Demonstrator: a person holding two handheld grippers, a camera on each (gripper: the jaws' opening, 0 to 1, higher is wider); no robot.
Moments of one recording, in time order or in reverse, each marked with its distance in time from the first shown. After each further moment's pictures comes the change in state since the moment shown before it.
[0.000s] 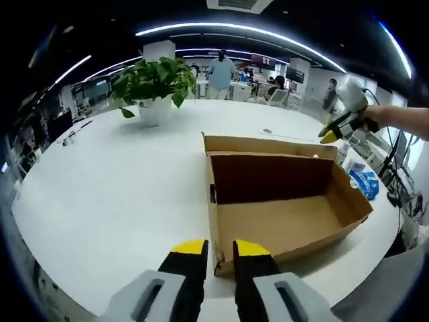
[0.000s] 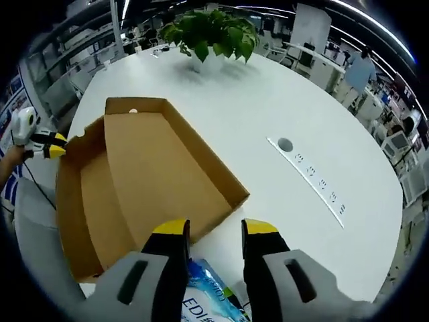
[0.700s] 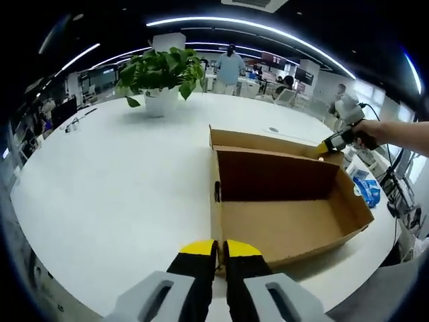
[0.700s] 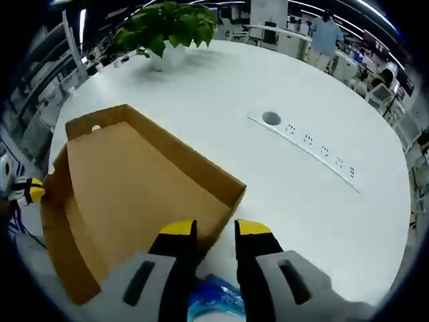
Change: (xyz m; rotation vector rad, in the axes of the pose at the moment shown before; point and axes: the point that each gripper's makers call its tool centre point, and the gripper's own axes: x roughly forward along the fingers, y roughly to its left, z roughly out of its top) left arm 0.001 0.001 -0.003 -0.038 0.035 0.001; right arm 0.039 -0.009 -0.012 0.372 0.039 -0.090
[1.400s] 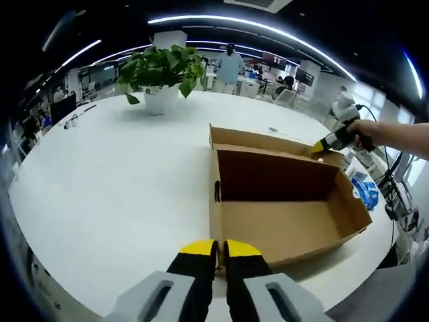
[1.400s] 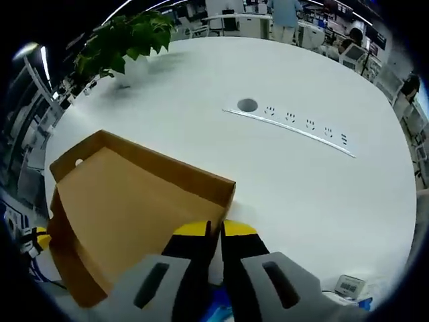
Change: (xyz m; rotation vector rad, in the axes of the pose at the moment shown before) left arm 0.005 0.005 0.000 -0.019 0.005 -0.013; right arm -0.007 -0.004 0.004 0.143 -0.006 -0.053
